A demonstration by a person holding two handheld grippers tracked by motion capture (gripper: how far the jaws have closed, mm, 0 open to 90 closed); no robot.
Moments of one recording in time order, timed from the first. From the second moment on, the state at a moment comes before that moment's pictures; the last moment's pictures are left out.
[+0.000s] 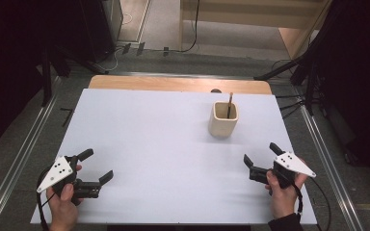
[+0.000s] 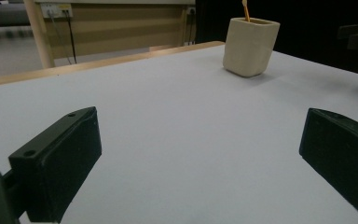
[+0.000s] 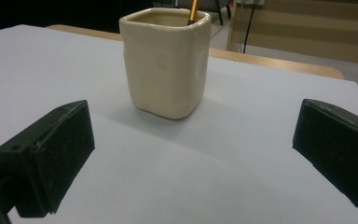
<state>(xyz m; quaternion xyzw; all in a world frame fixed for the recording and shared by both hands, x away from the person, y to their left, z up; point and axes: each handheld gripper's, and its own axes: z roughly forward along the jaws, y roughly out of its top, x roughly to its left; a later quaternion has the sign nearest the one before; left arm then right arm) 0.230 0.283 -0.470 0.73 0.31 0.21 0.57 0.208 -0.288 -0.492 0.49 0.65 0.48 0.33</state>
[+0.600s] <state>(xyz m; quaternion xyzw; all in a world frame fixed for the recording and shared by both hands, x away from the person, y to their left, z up) 0.229 0.284 -0.470 0.73 0.32 0.21 0.57 0.192 -0.293 -0.495 0.48 0.66 0.48 0.32</state>
